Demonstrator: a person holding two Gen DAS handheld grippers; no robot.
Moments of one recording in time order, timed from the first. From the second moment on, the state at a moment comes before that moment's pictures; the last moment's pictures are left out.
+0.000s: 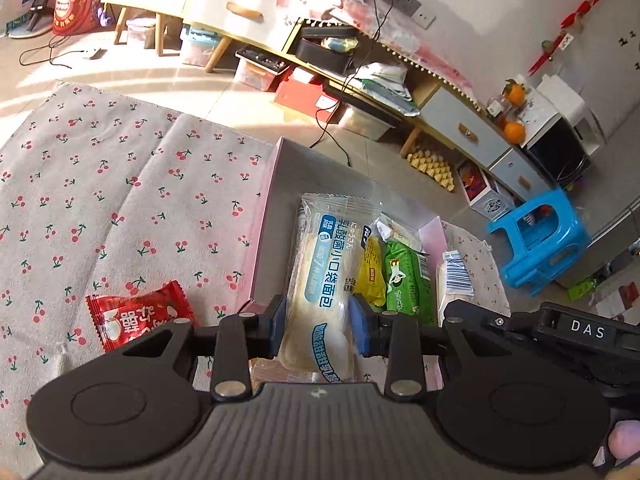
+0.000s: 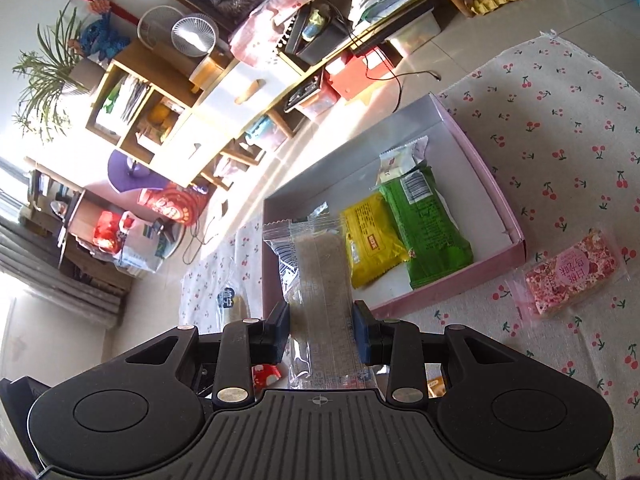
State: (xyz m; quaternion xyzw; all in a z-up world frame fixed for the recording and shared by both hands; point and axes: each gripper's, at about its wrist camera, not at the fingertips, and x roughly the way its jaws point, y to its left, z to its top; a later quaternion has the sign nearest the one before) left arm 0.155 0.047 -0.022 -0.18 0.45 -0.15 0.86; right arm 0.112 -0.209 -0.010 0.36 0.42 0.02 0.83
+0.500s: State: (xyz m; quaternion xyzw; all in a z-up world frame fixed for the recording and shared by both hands) left arm 0.224 0.002 -0.037 -0.08 0.47 -0.11 0.87; right arm 0.180 -0.227 -0.056 0.40 0.43 0.03 0.81
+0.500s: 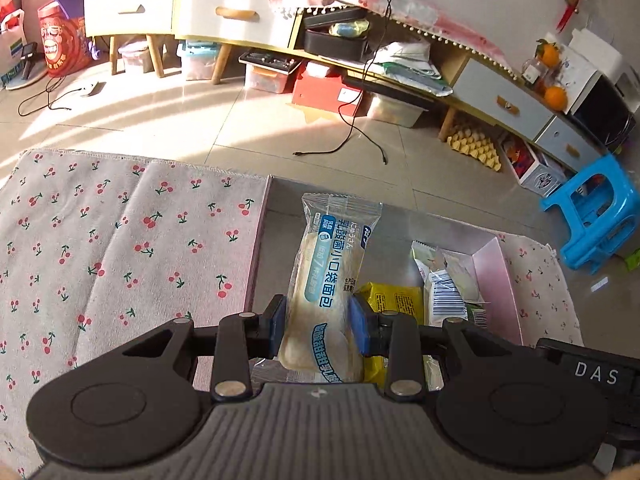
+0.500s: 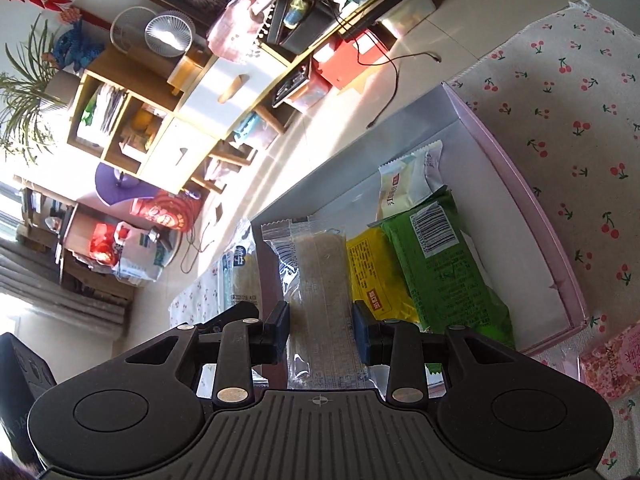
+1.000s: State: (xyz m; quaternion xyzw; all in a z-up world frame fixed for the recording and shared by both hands) left arm 0.233 -0.010 -0.031 0.00 0.44 -0.09 0.89; right arm 0.201 -0.233 -0.072 0.44 0.43 0.05 0.79
